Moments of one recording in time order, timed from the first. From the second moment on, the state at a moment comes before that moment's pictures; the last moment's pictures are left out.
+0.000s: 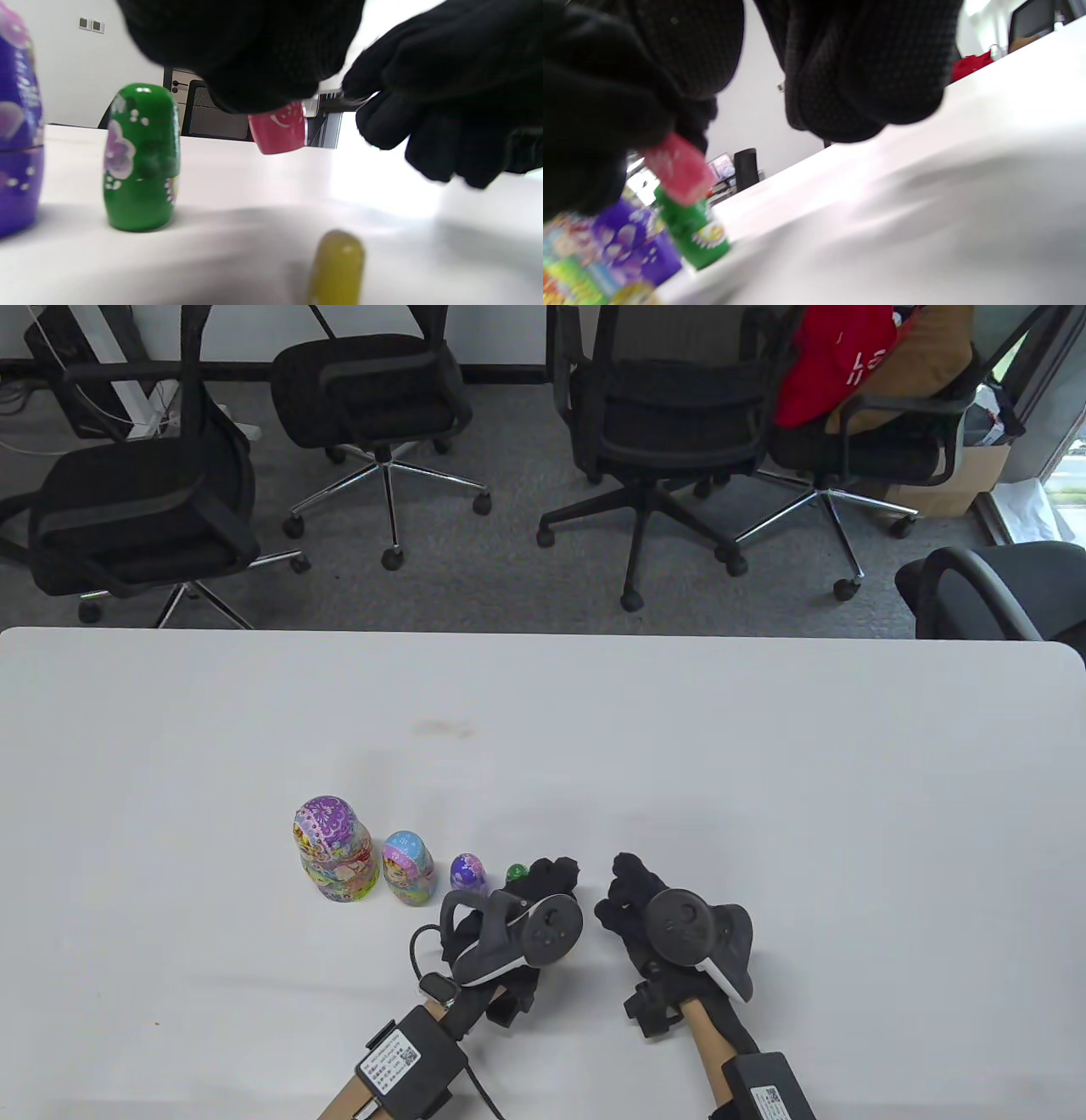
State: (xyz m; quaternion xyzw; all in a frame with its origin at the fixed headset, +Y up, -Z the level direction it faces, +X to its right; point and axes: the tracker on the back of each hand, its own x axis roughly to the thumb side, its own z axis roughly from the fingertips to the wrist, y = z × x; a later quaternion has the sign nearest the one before) left_hand -0.046 -0.741 -0.276 0.05 -0.22 0.06 0.97; right_hand 0.135 -0.768 -0.272 0.05 -0.08 0.96 0.28
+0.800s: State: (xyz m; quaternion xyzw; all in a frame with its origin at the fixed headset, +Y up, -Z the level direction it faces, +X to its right) left_hand -0.015 -0.764 -0.292 0.02 -0.20 -0.06 0.98; right_hand 0.150 -0.767 -0.275 0.03 -0.09 0.95 0.30
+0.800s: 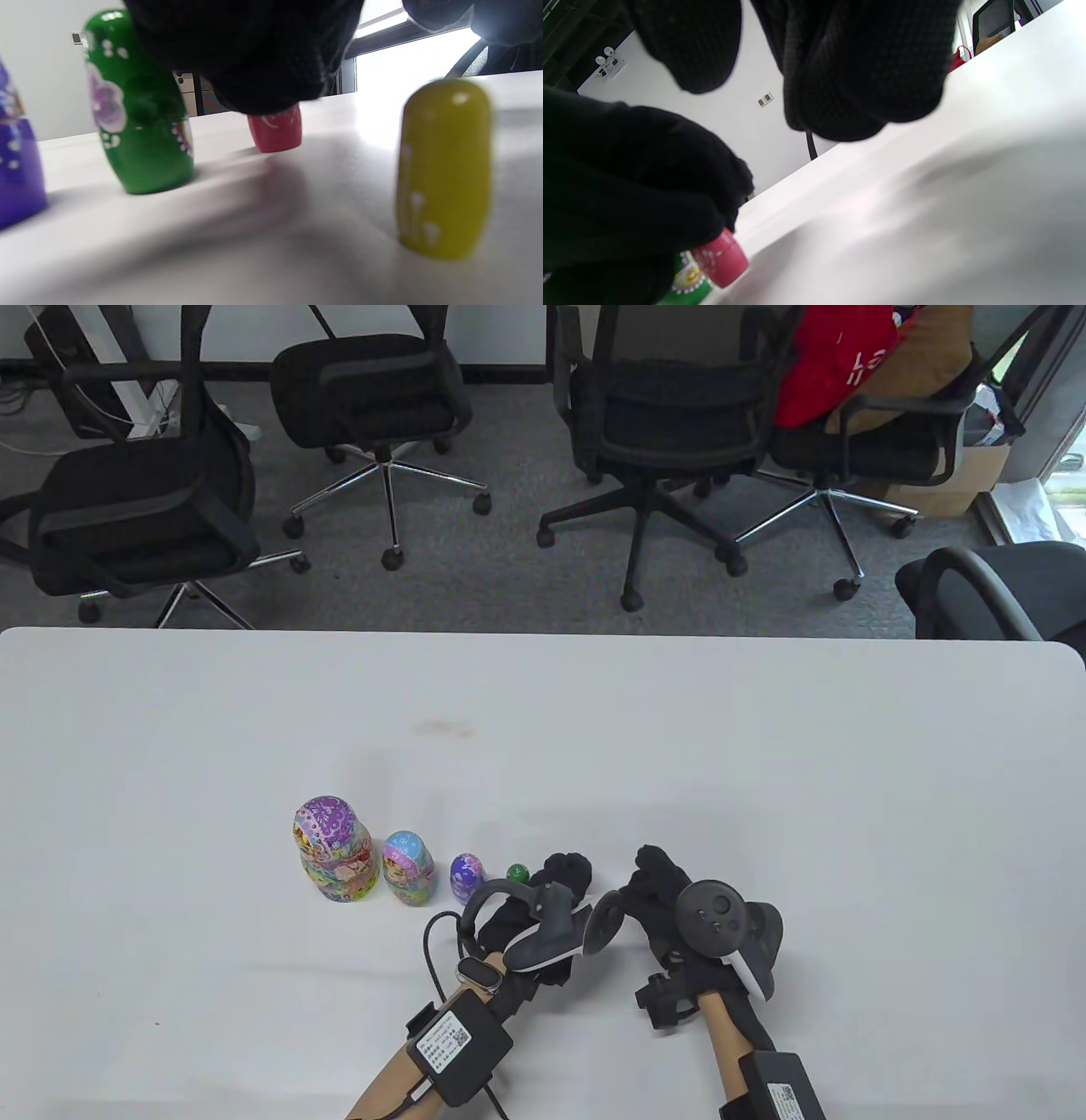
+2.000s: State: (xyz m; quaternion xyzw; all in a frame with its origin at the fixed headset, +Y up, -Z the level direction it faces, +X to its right) left_hand -0.060 -0.716 -0.268 0.05 -0.21 0.11 0.97; right_hand 0.125 -0.757 -0.265 0.08 -0.11 0.96 0.23
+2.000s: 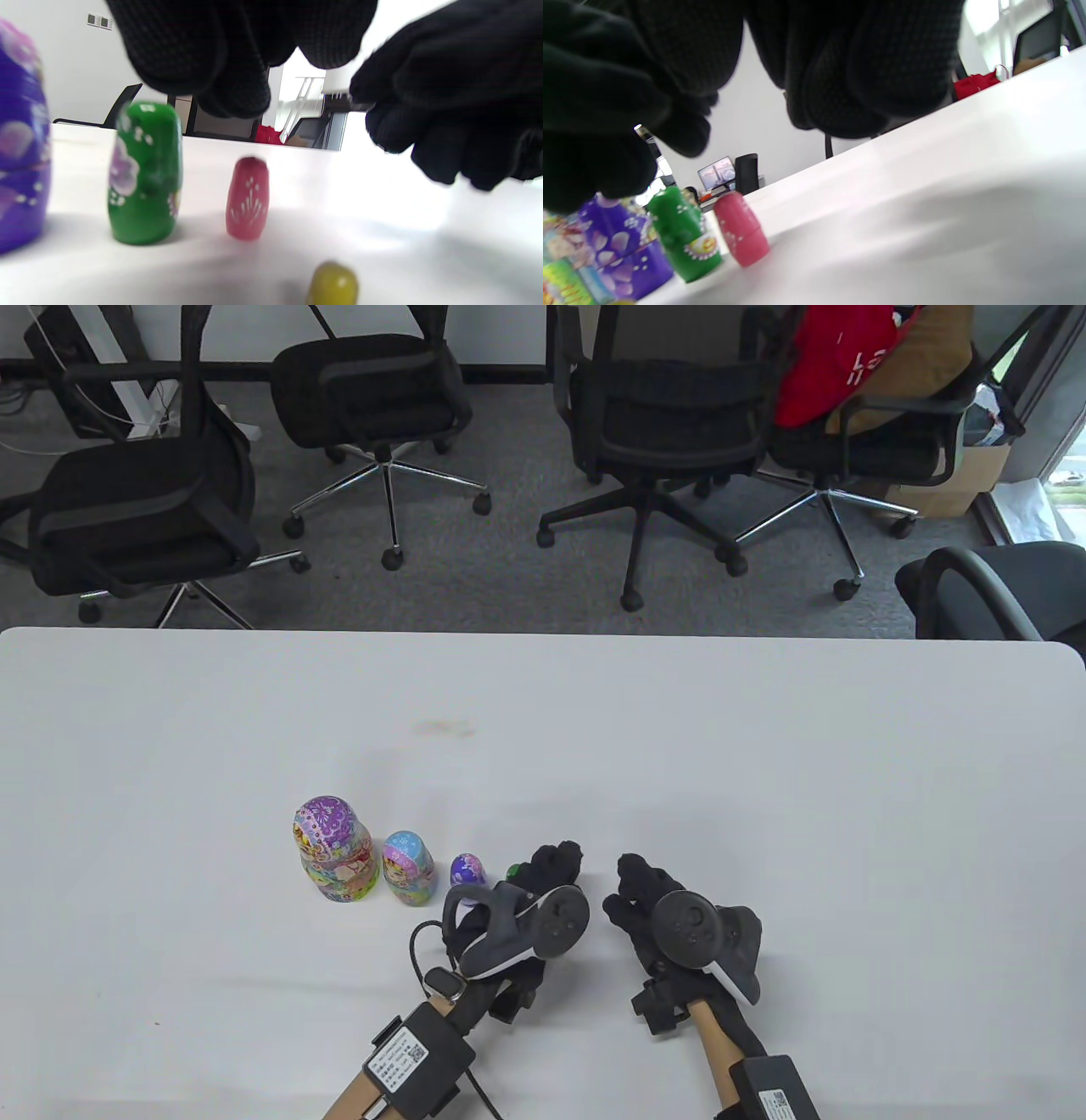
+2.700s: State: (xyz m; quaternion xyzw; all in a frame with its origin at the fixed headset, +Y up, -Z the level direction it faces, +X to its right) left_hand -0.152 -0.713 -0.244 0.06 -0.14 0.26 0.95; right_hand 0.042 -0.770 -0.248 0.22 -0.03 0.97 -0.01
